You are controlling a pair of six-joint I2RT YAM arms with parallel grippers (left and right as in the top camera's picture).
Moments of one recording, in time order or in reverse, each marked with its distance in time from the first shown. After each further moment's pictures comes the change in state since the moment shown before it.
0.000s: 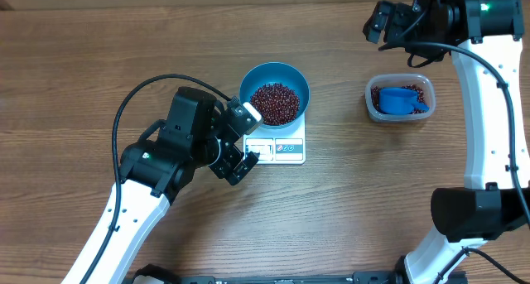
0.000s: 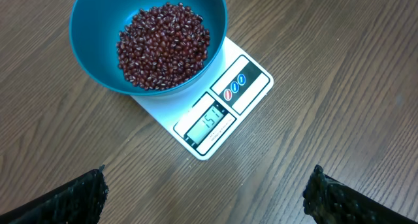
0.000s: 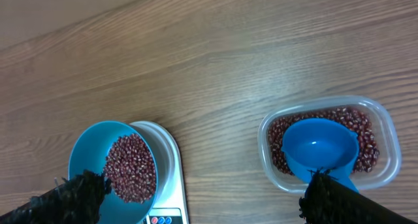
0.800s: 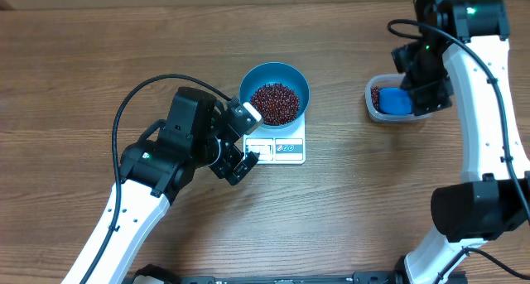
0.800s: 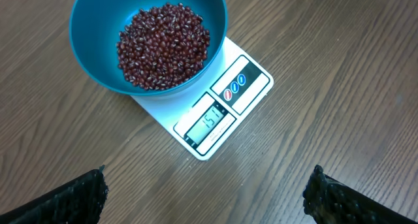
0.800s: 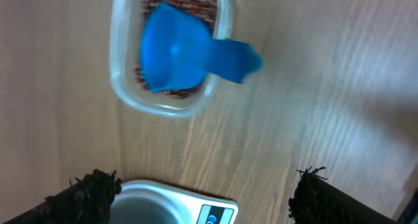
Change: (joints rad) left arm 0.000 0.000 0.000 0.000 0.000 0.000; right arm 0.000 0.000 -0.139 -0.315 0.254 1.086
